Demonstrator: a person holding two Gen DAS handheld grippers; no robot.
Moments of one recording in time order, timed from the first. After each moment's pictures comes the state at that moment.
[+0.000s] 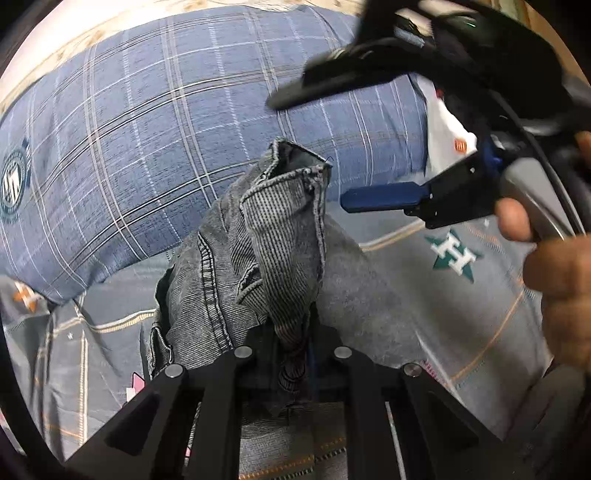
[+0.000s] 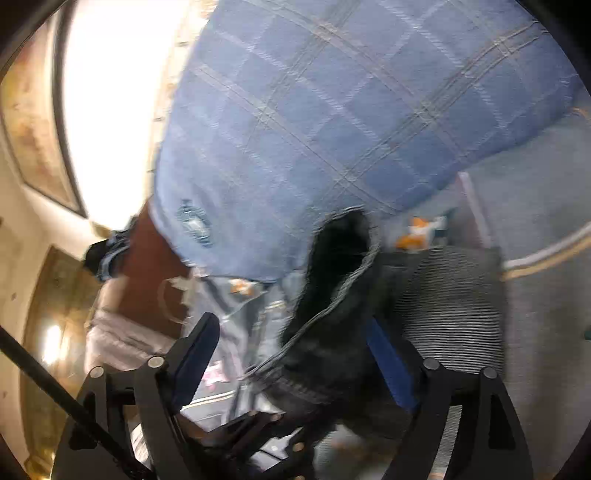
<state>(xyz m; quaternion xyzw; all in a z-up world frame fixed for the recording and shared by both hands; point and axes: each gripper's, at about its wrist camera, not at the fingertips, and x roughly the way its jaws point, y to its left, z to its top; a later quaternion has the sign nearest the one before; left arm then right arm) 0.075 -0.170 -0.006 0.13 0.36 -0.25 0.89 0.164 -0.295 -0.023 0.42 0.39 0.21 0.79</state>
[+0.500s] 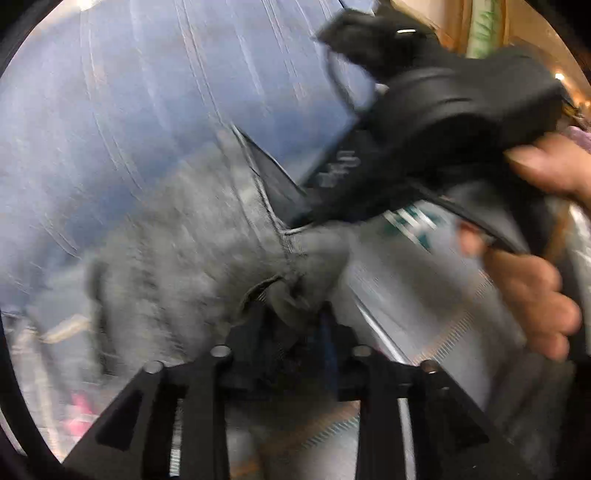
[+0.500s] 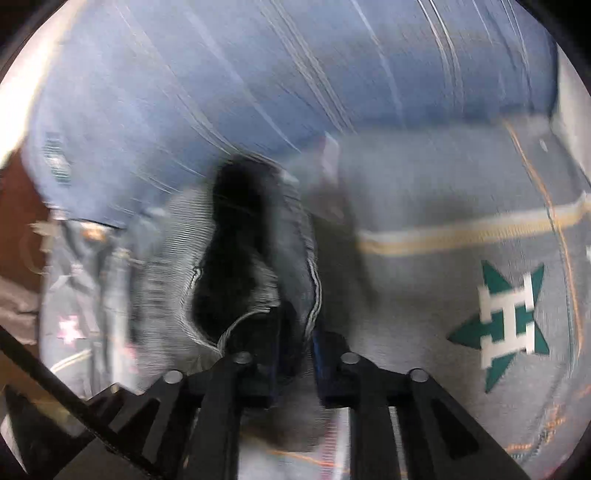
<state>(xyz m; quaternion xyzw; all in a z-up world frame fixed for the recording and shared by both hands) 0.078 -0.216 -0.036 0.14 0.45 -0.34 0.81 0.181 -0.313 -0.073 0.22 0.57 0.04 0.79</state>
